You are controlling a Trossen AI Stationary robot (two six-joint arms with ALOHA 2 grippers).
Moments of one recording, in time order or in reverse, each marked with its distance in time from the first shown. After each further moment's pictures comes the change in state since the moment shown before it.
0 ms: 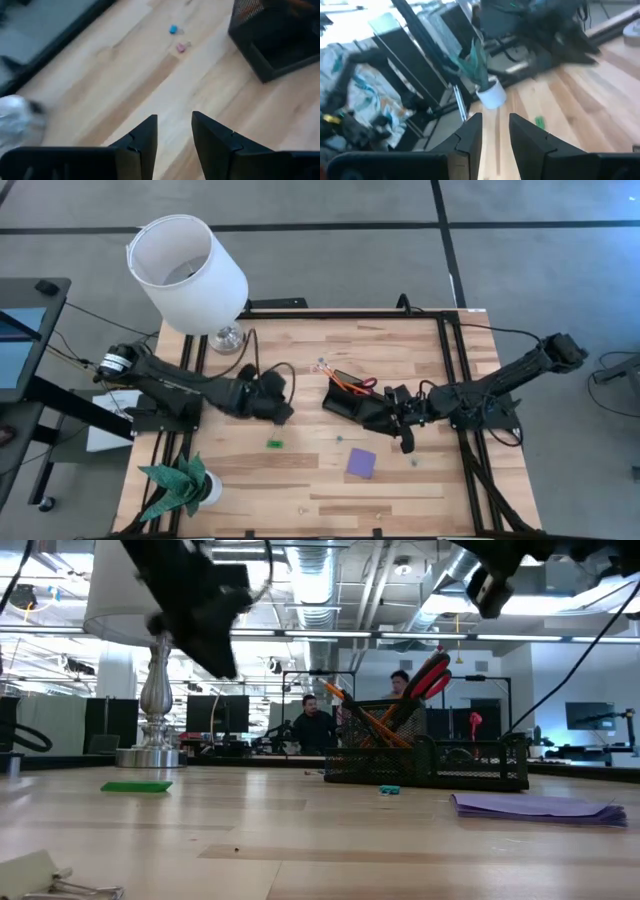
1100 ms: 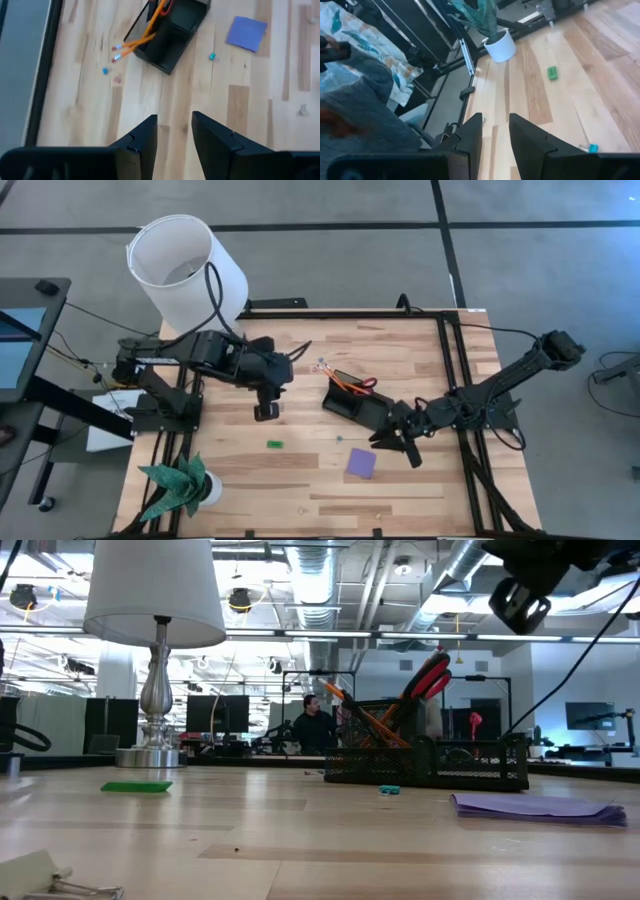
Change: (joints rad) left arm 0.058 0.120 0.907 -0.638 0.481 0.614; right arm 0.093 0.001 0.000 -0.172 -0.055 0.059
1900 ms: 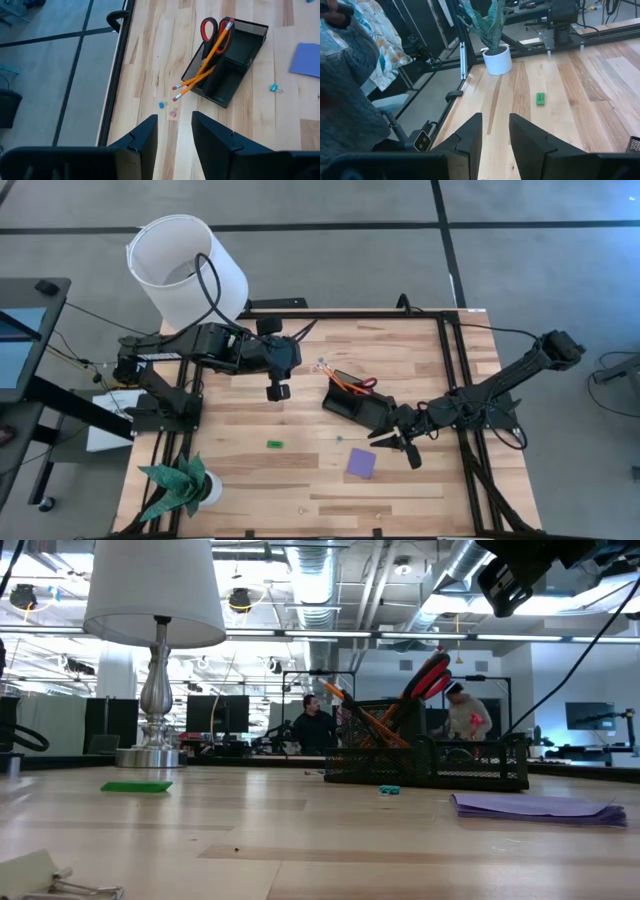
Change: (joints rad) left arm 0.063 -0.001 0.000 0.163 -0.224 0.230; right arm 0.000 0.000 0.000 0.037 0.028 -0.287
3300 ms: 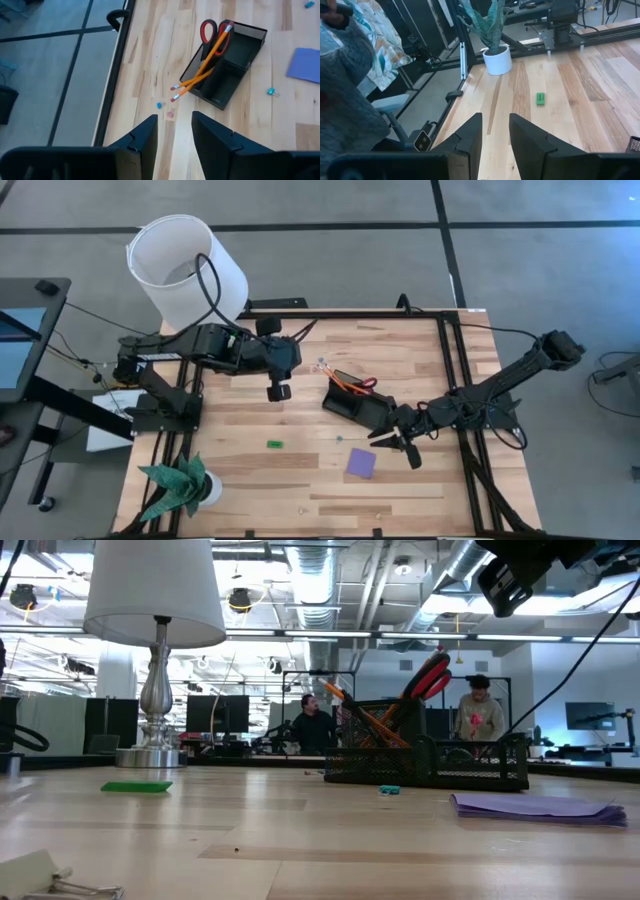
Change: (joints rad) left arm 0.000 0.000 0.000 0.000 0.000 -0.034; right arm 0.000 0.000 0.000 0.000 0.000 0.000
